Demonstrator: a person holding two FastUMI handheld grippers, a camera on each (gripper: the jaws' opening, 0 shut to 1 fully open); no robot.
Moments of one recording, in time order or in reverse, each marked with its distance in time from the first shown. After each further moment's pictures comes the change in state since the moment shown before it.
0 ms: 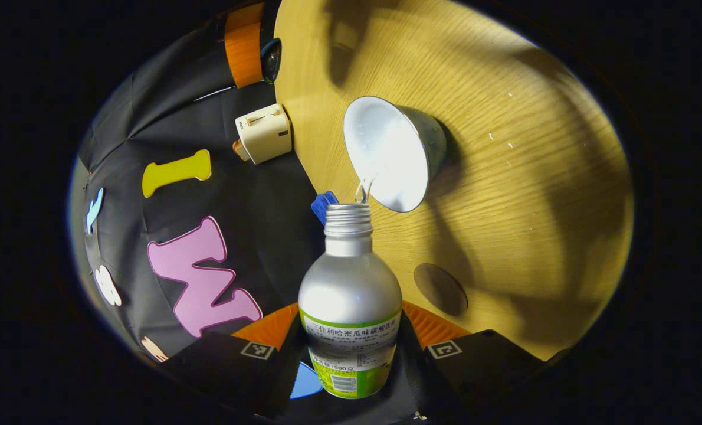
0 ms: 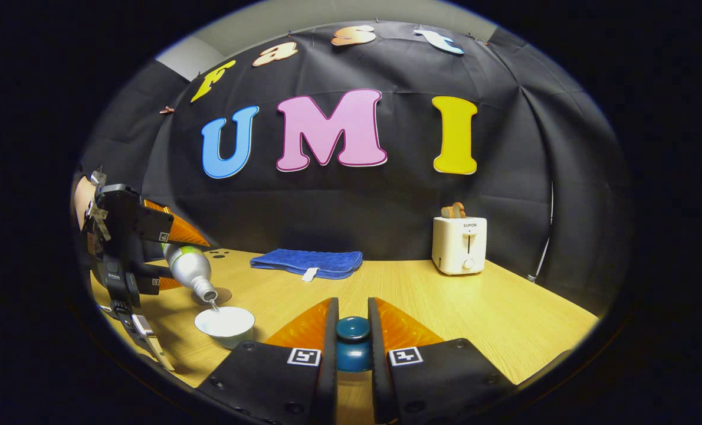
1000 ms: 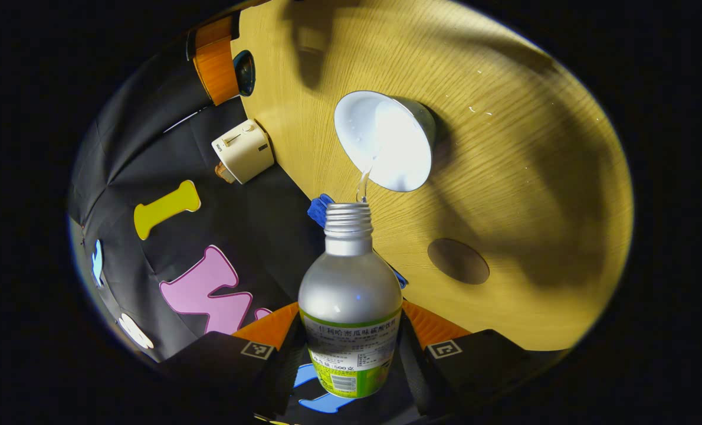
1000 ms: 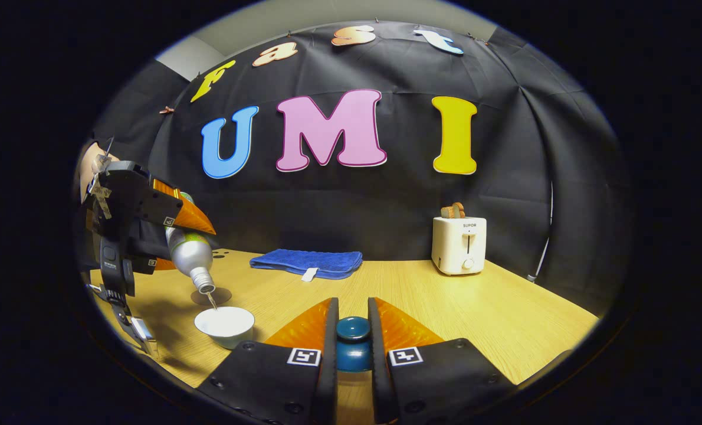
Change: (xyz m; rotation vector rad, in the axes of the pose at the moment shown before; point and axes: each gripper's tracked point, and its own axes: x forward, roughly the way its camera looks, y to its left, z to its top) left arm -0.006 0.031 -0.003 0.232 0.009 -0.020; right arm 0.000 0.000 0.000 0.000 0.000 -0.001
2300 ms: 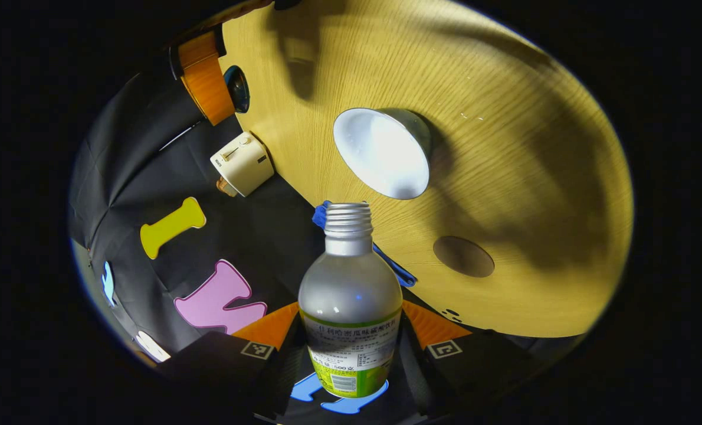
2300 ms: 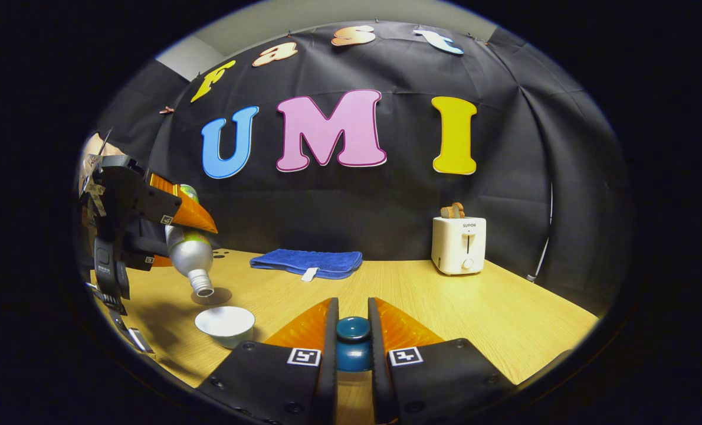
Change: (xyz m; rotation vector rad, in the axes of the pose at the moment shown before) left arm -0.006 0.010 0.008 0.068 -0.006 0.020; right arm 0.000 0.000 0.000 0.000 -0.001 0.000
